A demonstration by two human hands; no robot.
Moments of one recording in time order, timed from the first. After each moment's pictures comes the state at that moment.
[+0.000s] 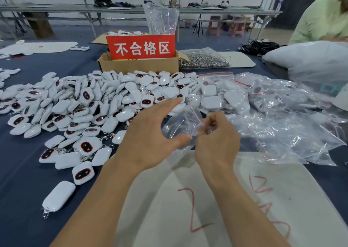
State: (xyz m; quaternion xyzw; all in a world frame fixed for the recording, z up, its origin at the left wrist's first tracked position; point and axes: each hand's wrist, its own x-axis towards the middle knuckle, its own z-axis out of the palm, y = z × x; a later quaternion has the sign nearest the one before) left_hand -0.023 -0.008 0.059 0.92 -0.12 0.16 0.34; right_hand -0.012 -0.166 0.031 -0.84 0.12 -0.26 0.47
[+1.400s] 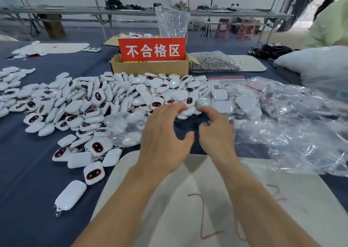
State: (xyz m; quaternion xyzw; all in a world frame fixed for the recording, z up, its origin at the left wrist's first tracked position) left_hand -0.019 -0.027 0.045 0.89 -0.08 0.30 0.34; right_hand 0.031 -0.161 0.033 -0.84 0.01 -0.13 0.53
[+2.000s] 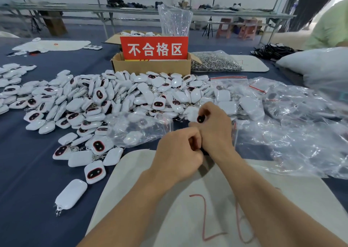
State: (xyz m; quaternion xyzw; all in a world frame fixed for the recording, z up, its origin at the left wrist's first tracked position) left_hand -0.019 -0.044 0.023 0.90 -0.09 0.13 0.40; right_hand 0.051 -0.161 0.029 -0.88 -0.04 -0.18 0.43
